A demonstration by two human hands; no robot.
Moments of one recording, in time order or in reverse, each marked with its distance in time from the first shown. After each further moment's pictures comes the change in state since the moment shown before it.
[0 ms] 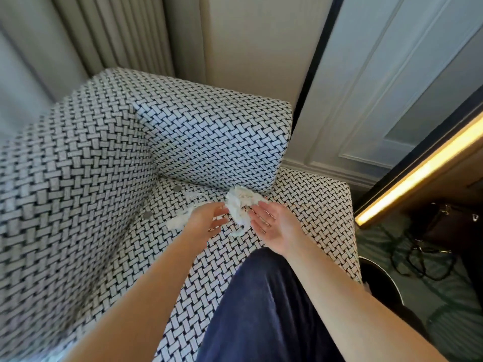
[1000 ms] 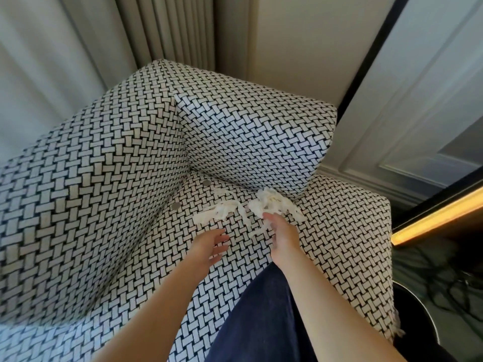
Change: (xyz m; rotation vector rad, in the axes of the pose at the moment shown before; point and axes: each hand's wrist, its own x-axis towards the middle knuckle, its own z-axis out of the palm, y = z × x) left_hand 0.003 -0.051 -0.051 -0.155 0.180 -0.162; right_hand 0.029 0.043 0.027 -0.401 0.170 -0.026
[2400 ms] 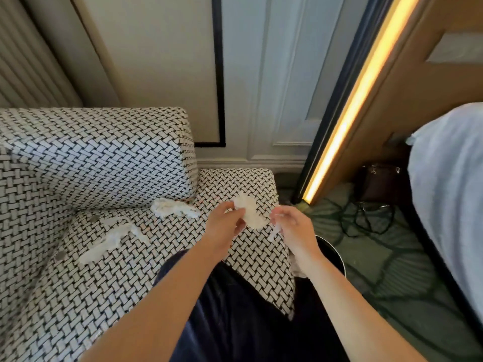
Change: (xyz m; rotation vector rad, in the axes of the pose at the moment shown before) left_hand -0.095 -0.046 0.233 0.250 -0.471 0.300; right_hand -0.052 -0.017 -0.247 -0.187 0.285 -0.540
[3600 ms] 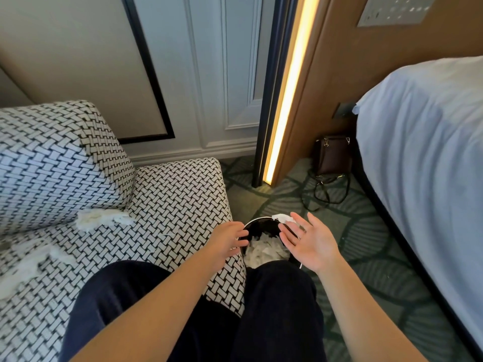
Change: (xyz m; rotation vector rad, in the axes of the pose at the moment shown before) left_hand 0.016 -0.069 0.112 0.368 -0.173 -0.327; right_hand 0.015 0.069 -0.145 1.000 0.124 0.552
